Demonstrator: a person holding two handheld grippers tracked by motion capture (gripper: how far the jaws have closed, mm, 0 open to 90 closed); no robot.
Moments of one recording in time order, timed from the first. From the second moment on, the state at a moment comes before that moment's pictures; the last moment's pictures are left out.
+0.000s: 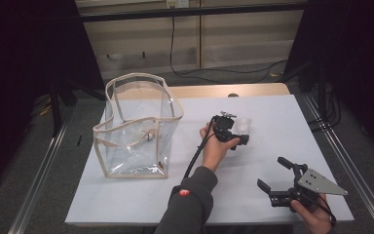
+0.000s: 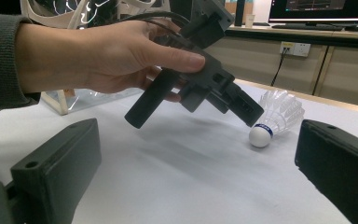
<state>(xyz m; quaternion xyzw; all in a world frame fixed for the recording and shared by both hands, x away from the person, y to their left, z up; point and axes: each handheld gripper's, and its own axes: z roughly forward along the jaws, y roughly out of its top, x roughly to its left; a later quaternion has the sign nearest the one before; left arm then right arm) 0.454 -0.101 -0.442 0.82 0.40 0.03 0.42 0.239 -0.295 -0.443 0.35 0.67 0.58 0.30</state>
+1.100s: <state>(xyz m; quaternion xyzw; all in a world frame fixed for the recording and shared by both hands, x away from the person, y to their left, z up) 0.462 -0.115 -0.454 0.81 0.41 0.04 0.42 0.239 -0.295 -0.443 0.35 0.67 0.59 0.30</state>
